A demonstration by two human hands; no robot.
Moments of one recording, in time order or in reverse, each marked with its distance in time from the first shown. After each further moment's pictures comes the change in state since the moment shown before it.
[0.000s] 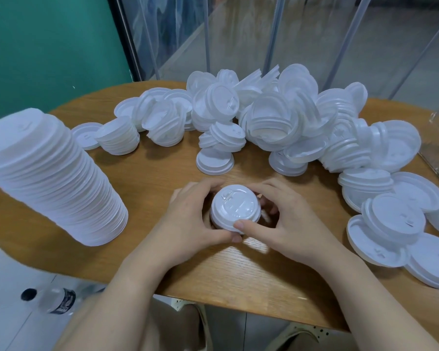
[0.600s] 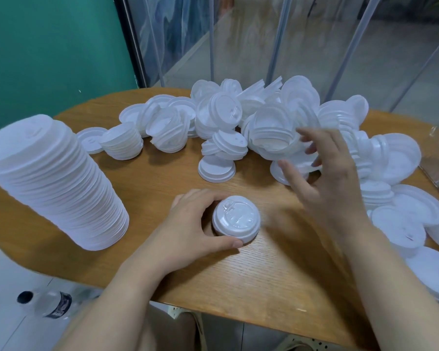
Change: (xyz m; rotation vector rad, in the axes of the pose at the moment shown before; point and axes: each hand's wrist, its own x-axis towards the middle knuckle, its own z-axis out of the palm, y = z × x) left_hand 0.001 0.001 -0.004 0.020 0.004 0.095; right_hand 0.037 0.012 -0.047 -0.197 0.544 -0.230
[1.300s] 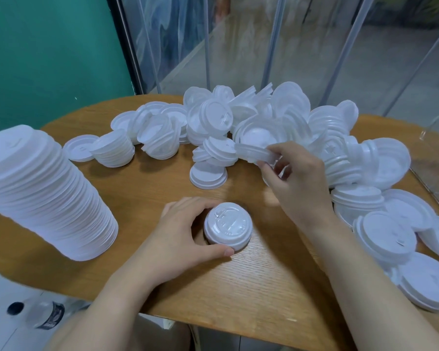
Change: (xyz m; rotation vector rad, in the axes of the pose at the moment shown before) left_hand -0.001 0.003 0.005 -0.016 -0.004 -0.018; right_hand 0.013 0.000 0.024 0.046 -0.011 0.079
